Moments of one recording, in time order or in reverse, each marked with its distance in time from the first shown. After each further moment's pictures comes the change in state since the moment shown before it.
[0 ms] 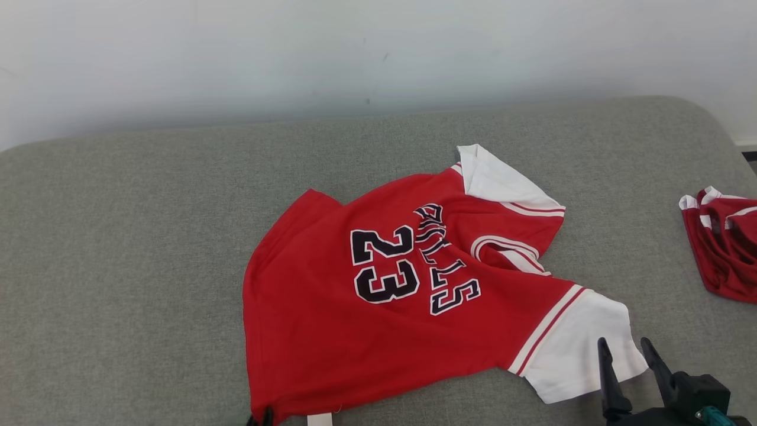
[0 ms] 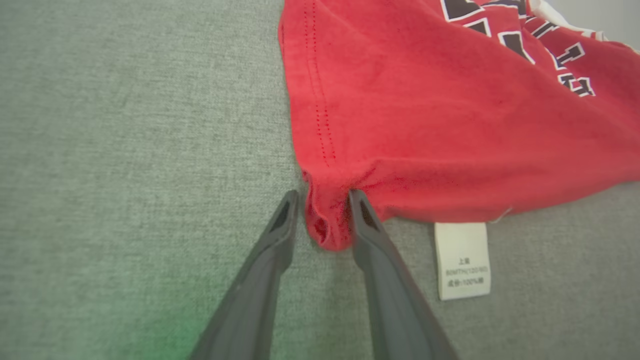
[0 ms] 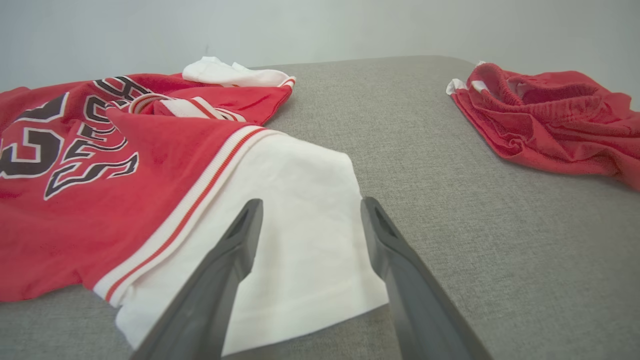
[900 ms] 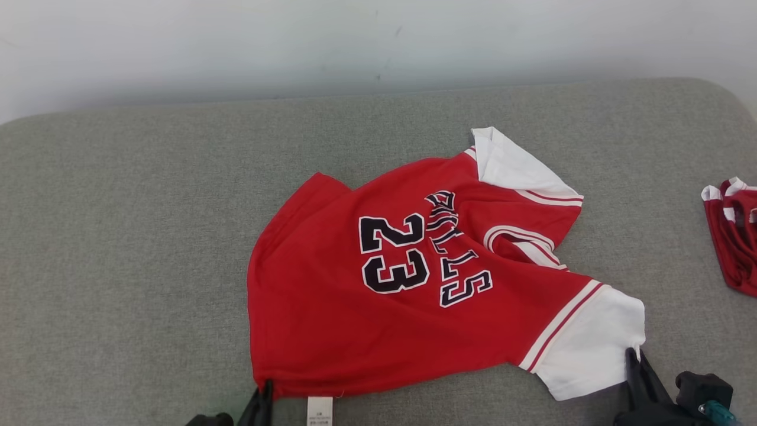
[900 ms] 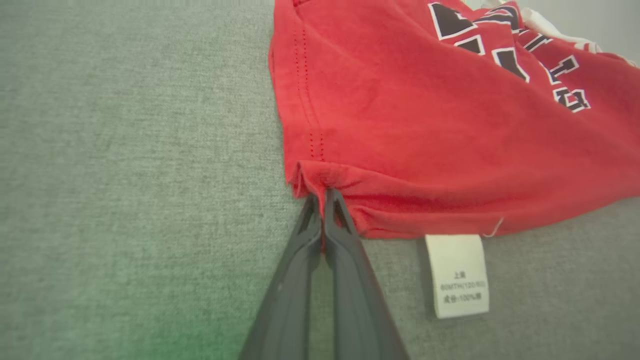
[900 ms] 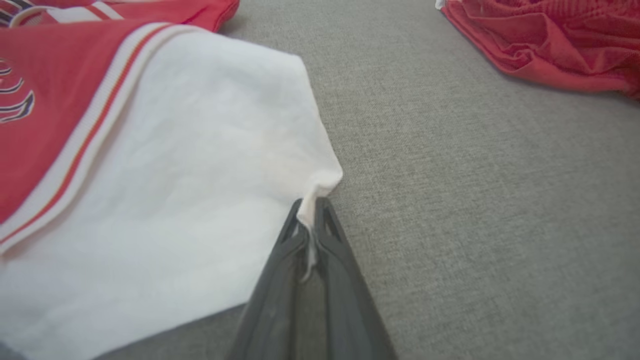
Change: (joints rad) left arm -0.031 0.000 0.013 -0.052 0.044 -0.027 0.000; right arm -0.076 0.004 -0.085 0.198 -0.012 0.000 -0.001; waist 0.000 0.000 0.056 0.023
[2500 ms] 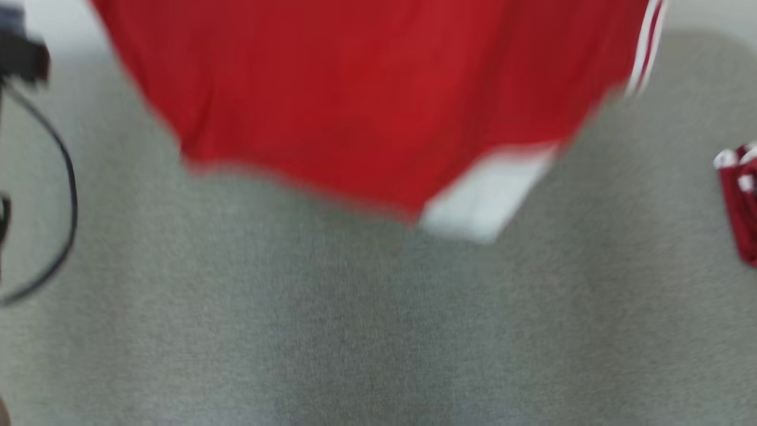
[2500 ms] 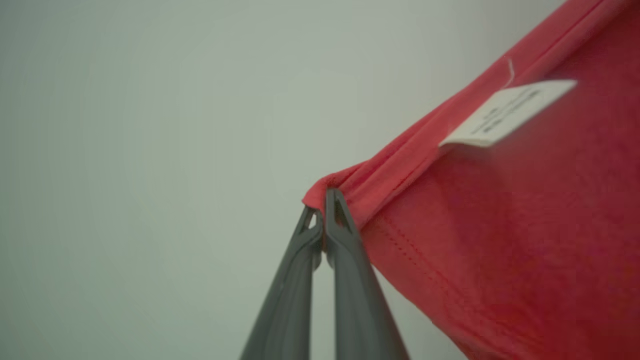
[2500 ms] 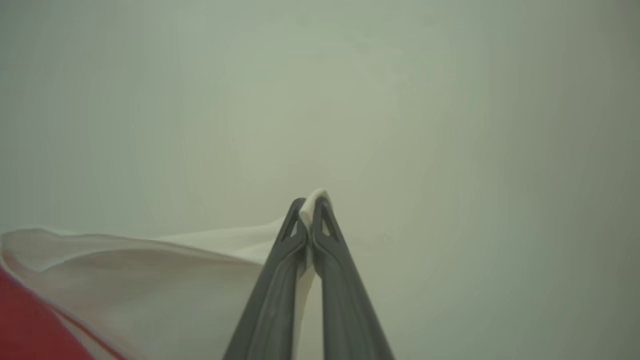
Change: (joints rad) left arm -1.021 0.384 0.065 -0.028 0.259 -0.017 0.055; right arm -1.170 -0.324 0.379 -0.200 0.169 0.000 0.001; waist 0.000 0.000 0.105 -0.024
